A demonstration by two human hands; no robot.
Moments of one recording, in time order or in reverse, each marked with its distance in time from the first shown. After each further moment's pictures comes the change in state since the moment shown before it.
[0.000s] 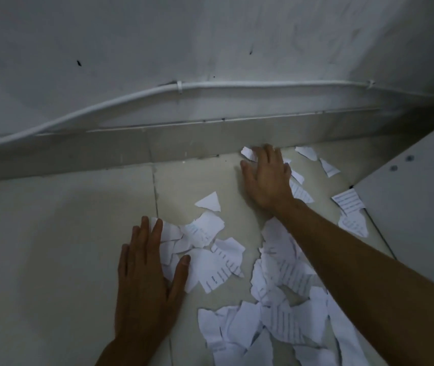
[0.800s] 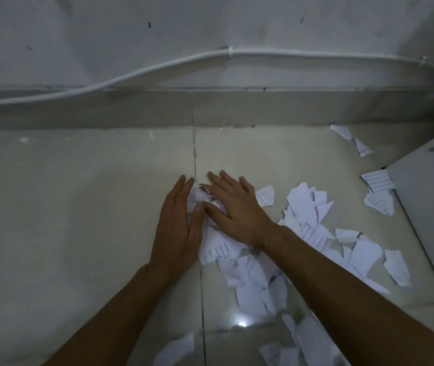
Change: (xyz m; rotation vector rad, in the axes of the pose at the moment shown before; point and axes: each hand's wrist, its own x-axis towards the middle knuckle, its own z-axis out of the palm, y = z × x) left_hand -0.008 0.003 -0.016 -0.385 0.046 -0.064; right_hand -0.139 -0.076 0.029 0.185 -0.373 -0.542
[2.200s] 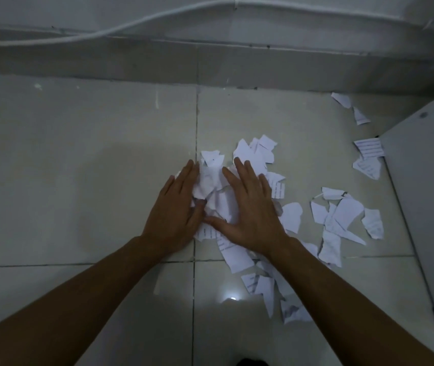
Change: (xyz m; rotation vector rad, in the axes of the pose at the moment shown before) left_hand -0.070 -0.013 -0.006 0.267 -0.160 0.229; right_hand -0.109 -0.020 0.014 -0.073 0.182 0.004
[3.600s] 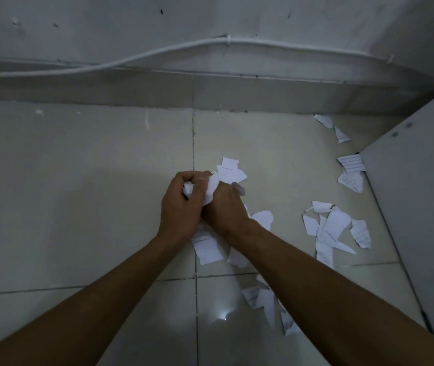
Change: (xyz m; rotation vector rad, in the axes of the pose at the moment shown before) left_hand 0.038 0.049 -0.023 -0.562 0.290 -0.403; right_hand 0.064 -0.049 0.005 0.416 -0.185 0.318
